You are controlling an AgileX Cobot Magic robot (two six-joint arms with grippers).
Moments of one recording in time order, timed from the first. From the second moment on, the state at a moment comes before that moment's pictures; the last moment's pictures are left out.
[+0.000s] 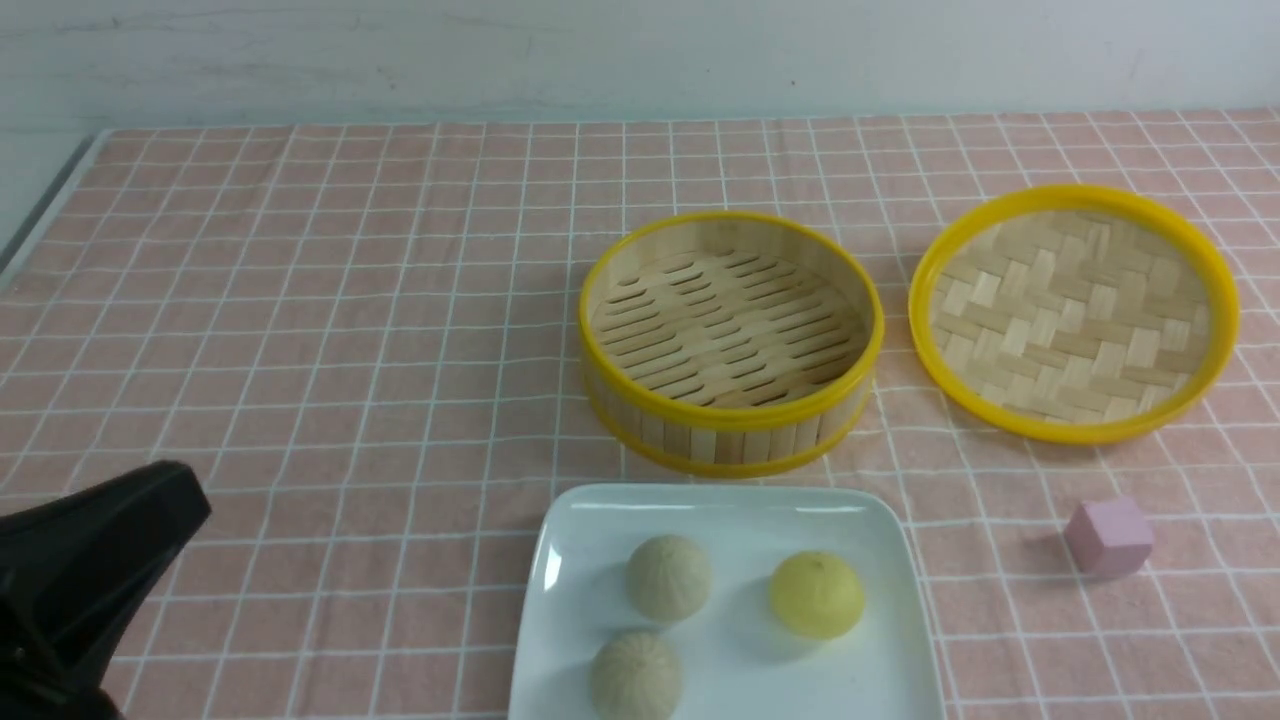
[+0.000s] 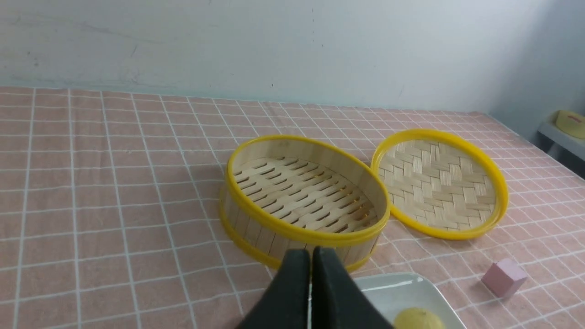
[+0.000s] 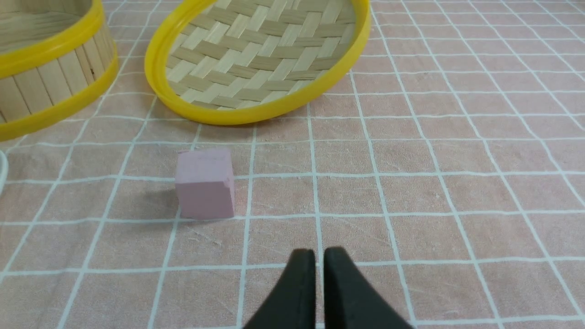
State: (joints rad) right arm 0.03 -0.01 0.01 -0.12 0.39 0.16; left arm -0.50 0.33 -0.42 -0.07 0.29 -0.20
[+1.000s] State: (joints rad) right arm 0.02 -0.01 0.01 -0.12 0.39 0.16; left arm -0.13 0.15 -0.08 0.10 0.22 -0.28
